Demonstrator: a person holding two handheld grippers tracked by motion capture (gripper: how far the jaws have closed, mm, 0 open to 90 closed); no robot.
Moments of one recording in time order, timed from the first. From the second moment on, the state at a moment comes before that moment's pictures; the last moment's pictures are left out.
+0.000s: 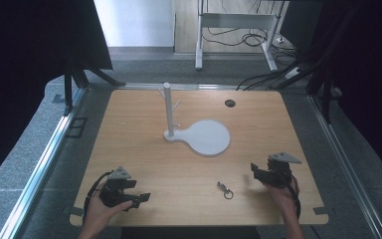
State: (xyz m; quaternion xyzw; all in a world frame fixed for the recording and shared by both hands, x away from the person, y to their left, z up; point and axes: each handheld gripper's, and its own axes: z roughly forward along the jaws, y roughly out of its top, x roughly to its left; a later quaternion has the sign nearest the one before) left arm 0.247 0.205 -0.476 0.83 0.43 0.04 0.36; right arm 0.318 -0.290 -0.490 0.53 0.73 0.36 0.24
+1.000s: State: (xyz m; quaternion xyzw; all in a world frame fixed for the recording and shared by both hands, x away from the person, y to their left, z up) left arm 0.246 0.204 -0.474 0.83 0.43 0.04 0.36; right arm 0.312 -0.287 -0.485 0.48 0.77 0.37 0.18
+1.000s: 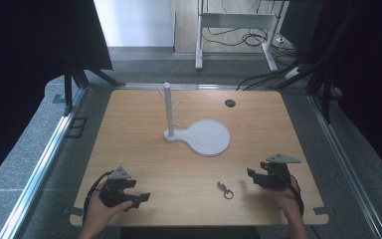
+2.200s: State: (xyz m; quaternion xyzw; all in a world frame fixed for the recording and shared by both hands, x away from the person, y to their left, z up) left arm 0.244 0.203 -0.471 0.82 0.43 0.05 0.36; right arm 0.320 -0.253 -0.443 0.40 0.86 0.28 0.13
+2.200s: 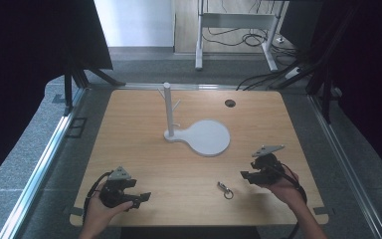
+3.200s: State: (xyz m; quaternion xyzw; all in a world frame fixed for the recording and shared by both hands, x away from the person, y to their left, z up) left arm 0.243 0.206 -0.468 0.83 0.43 0.05 0.37; right arm 0.320 -0.190 -0.445 0.33 0.93 0.18 0.05
